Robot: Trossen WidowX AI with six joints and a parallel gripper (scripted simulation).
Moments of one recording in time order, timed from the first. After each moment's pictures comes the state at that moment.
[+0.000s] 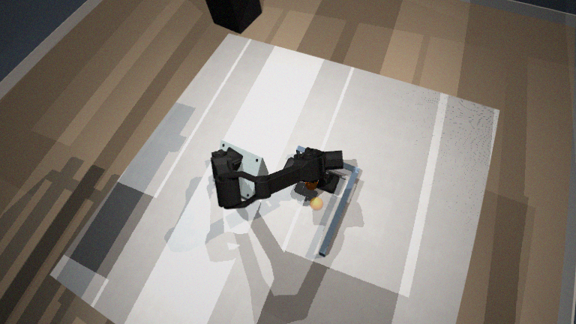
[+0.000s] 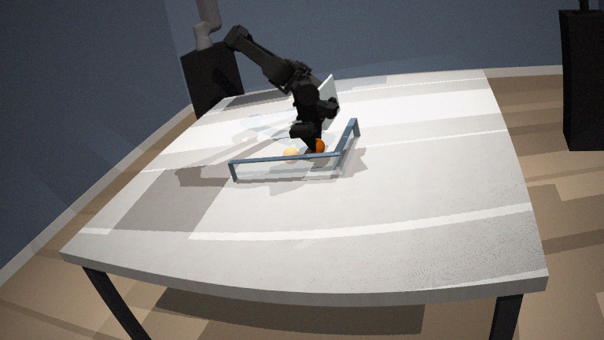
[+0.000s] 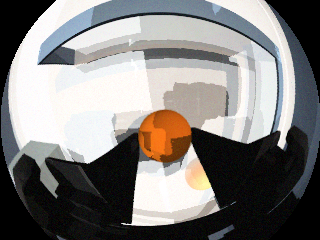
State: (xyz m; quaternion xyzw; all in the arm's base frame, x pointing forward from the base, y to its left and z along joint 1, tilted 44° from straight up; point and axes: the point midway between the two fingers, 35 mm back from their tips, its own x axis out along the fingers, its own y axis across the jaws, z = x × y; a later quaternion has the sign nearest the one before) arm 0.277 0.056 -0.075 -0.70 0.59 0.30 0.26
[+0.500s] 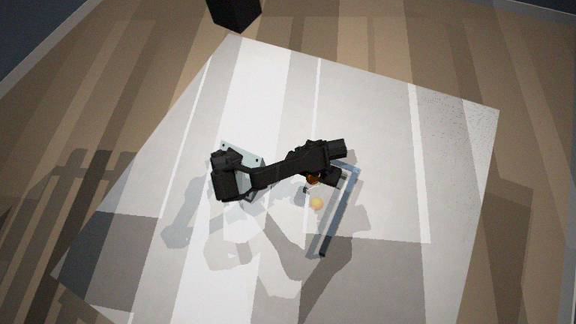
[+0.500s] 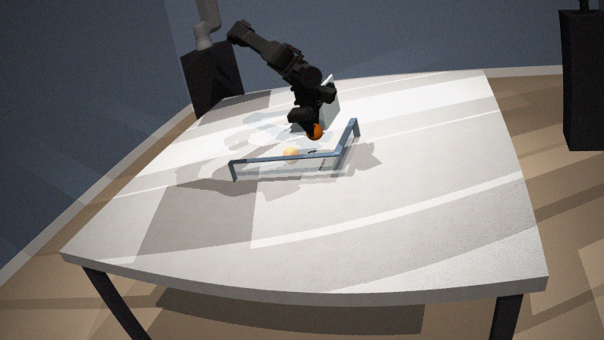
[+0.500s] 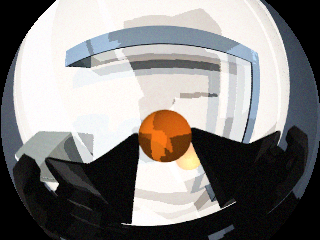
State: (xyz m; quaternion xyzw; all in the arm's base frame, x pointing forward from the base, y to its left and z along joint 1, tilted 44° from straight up) arm 0.274 0.092 -0.044 -0.70 0.59 0.31 0.24
